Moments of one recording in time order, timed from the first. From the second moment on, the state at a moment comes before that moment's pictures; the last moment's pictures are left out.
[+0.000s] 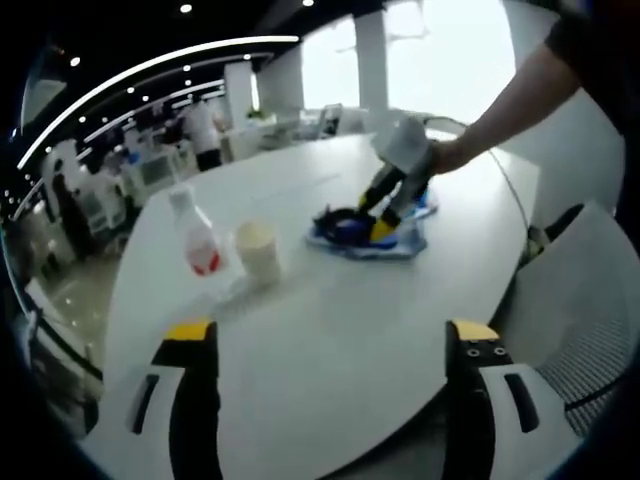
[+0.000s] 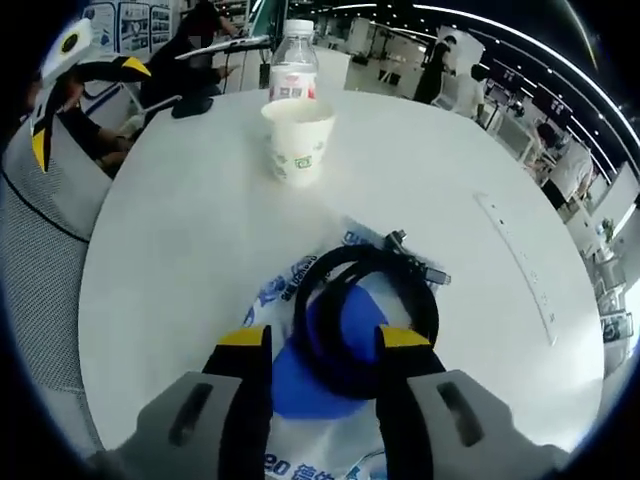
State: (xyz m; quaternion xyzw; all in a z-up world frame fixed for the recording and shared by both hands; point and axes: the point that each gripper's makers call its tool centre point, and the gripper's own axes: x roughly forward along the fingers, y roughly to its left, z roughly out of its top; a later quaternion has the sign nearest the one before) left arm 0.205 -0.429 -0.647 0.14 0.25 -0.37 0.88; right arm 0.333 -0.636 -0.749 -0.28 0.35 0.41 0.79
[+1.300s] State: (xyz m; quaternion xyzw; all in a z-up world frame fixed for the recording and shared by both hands) left arm 0.204 -0.424 -0.654 0.16 0.26 -0.37 0.88; right arm 0.340 -0.618 -0.762 -0.31 0.33 0.40 0.80
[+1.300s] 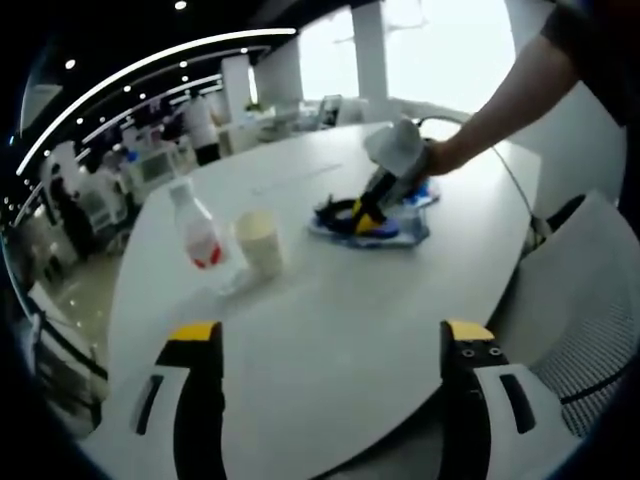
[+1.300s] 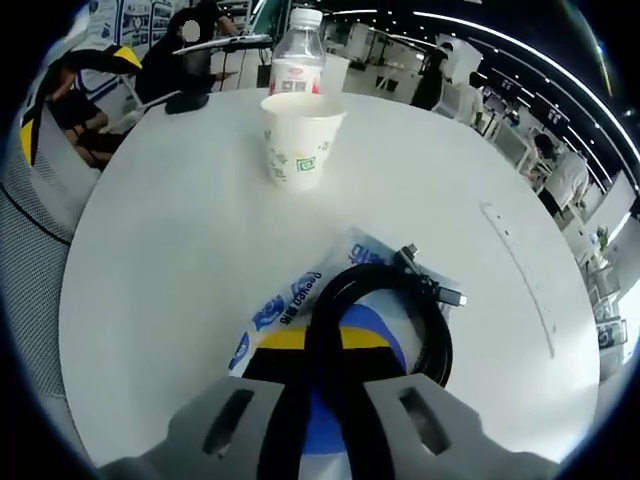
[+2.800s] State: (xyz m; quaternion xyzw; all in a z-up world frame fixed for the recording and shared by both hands) left arm 0.206 -0.425 -0.646 0.16 0.24 -0.37 0.88; right arm 0.338 -0.608 -0.705 -0.38 0.26 0.38 0.80
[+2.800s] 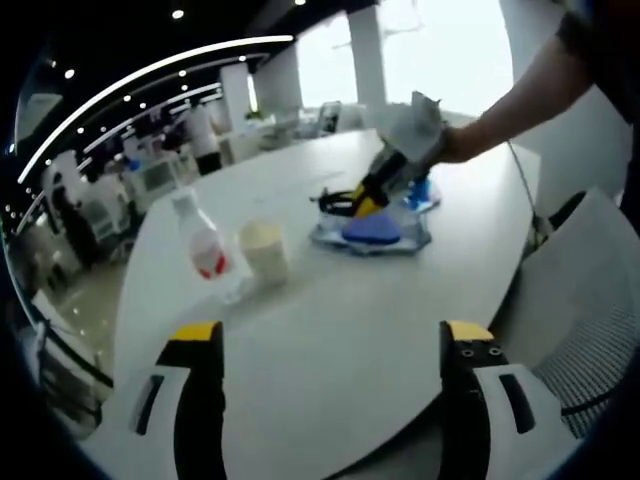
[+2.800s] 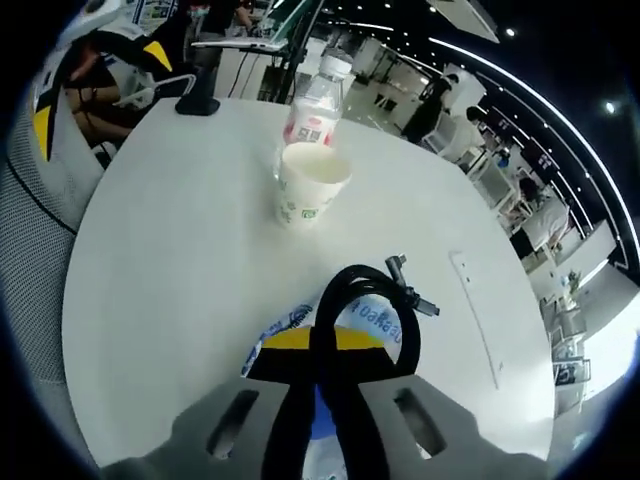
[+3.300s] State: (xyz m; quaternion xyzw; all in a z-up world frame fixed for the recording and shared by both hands) left arm 0.204 -0.428 -0.645 0.16 0.24 -0.38 0.88; right arm 0.321 -0.616 -0.682 -0.38 0.25 0.37 0.81
